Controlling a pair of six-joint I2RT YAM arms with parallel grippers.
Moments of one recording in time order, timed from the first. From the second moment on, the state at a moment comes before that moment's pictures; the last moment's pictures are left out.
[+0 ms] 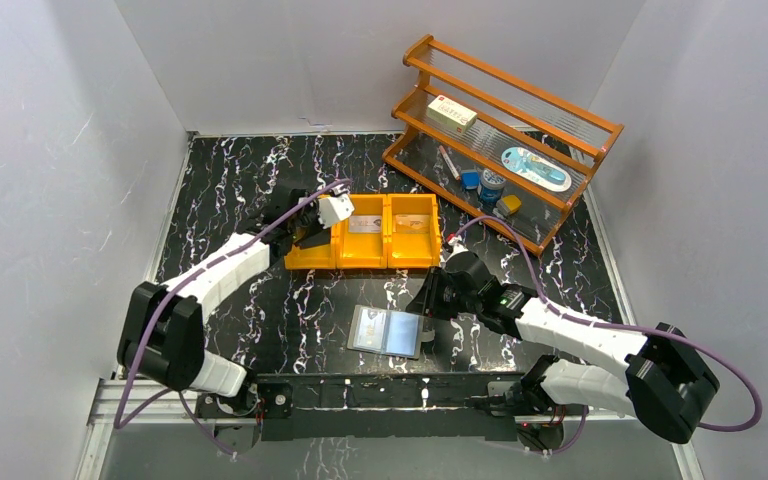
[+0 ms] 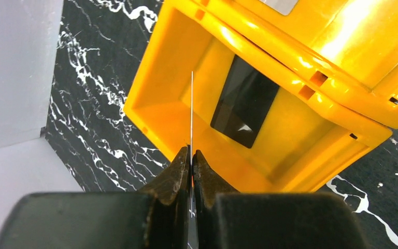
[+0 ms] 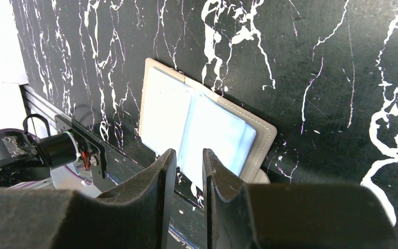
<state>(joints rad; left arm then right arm) -0.41 1.41 0.93 -0.23 -0.07 0.82 0.84 1.10 0.51 -0.12 -0.12 0.93</state>
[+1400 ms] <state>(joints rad) -0.38 1.56 0.81 -0.02 -0.01 0.83 0.84 1.14 0.51 -0.15 -0.19 0.94</state>
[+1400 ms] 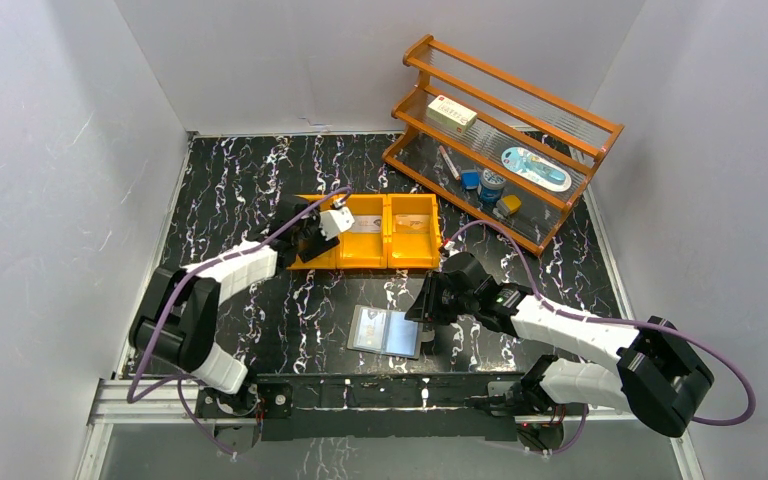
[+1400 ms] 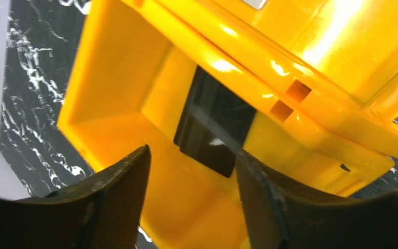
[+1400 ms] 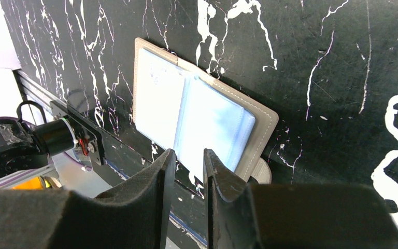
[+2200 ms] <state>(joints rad) -0.37 1.63 1.13 -0.37 -0.07 -0.24 0.84 1.16 0.51 -0.14 -0.20 0.96</state>
